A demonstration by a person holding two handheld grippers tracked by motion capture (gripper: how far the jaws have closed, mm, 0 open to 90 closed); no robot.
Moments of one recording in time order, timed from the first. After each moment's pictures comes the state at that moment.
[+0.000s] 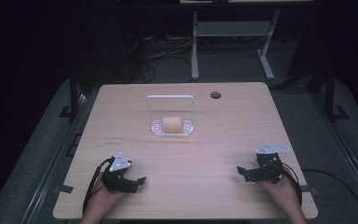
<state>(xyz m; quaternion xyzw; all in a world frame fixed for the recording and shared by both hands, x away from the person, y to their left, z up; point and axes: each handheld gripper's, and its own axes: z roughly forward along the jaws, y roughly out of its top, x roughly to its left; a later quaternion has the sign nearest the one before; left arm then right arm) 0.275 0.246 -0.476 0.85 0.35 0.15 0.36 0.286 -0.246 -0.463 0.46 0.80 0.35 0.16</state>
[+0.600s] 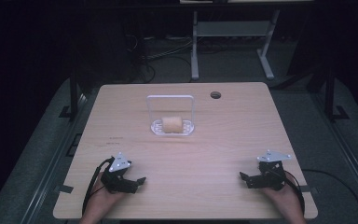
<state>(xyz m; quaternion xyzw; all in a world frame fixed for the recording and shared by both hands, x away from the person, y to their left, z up) 0.274 0.246 -0.475 0.85 0.35 0.15 0.36 0.274 -0.254 -0.483 0.46 0.80 0.34 0.17</state>
